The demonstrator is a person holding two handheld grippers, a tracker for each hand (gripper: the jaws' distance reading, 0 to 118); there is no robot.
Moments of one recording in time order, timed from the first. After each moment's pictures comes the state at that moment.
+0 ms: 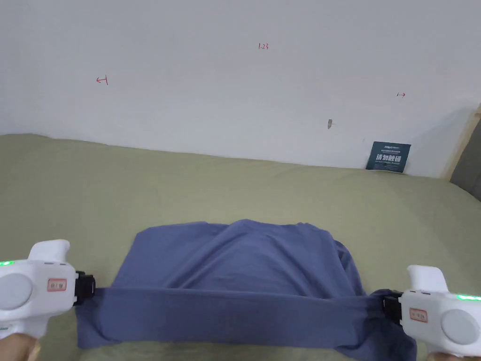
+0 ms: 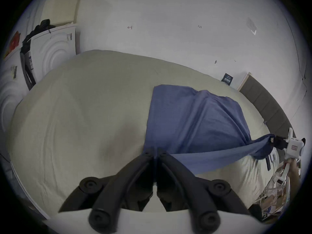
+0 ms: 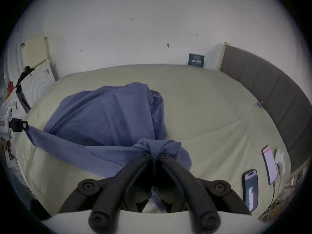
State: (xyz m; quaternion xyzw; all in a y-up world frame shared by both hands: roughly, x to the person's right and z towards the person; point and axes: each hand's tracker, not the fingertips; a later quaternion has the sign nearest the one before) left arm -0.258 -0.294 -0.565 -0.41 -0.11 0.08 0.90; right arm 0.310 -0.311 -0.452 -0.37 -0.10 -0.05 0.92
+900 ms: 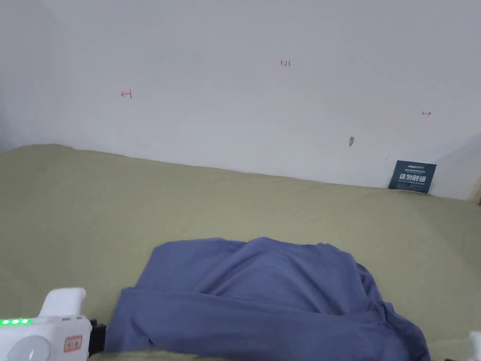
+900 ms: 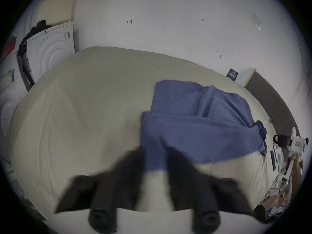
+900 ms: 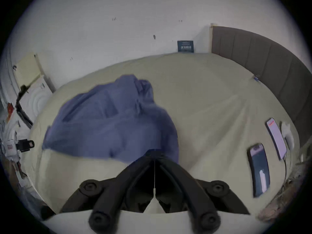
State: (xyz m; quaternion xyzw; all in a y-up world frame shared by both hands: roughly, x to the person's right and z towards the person) left arm -0.257 -0.332 -0.491 -0.41 -0.08 0.06 0.91; right arm 0.316 -0.335 -0.384 -0.38 -0.13 -0.10 0.91
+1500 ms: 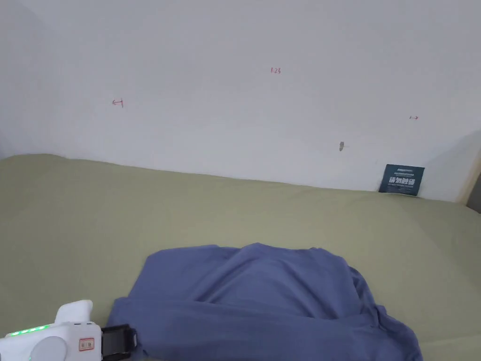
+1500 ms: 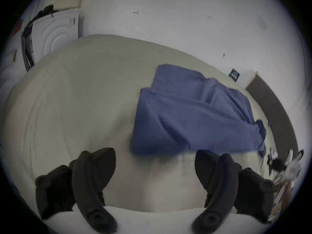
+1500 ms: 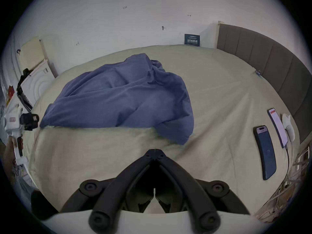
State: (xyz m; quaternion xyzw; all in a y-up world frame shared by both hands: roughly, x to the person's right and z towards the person) left arm -0.270 -0.393 -0.579 -0.44 -0.07 0.14 0.88; right arm 0.292 -0.370 -0.365 -0.40 -0.10 -0.09 0.91
